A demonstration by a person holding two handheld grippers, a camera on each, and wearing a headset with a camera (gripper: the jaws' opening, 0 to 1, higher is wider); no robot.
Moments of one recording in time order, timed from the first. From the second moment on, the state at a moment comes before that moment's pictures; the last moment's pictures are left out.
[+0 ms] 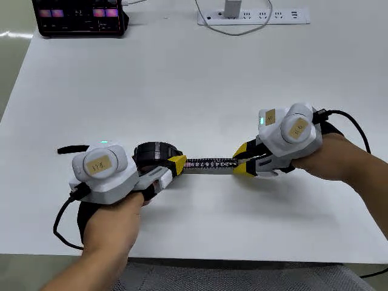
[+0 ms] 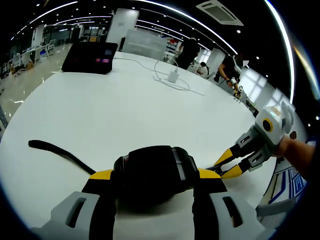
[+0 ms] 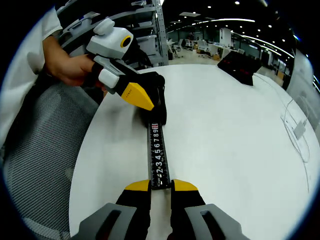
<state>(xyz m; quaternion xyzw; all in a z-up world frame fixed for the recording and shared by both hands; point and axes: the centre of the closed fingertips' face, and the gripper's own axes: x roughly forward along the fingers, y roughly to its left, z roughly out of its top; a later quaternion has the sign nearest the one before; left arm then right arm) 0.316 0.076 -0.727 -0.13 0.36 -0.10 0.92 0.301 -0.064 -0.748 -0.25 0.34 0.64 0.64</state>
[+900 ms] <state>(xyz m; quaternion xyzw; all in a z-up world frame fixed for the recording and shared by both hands) 0.314 0.076 -0.725 -0.14 0.36 -0.11 0.92 0.302 -0.031 -0.749 -0.24 0.33 0.66 0.64</state>
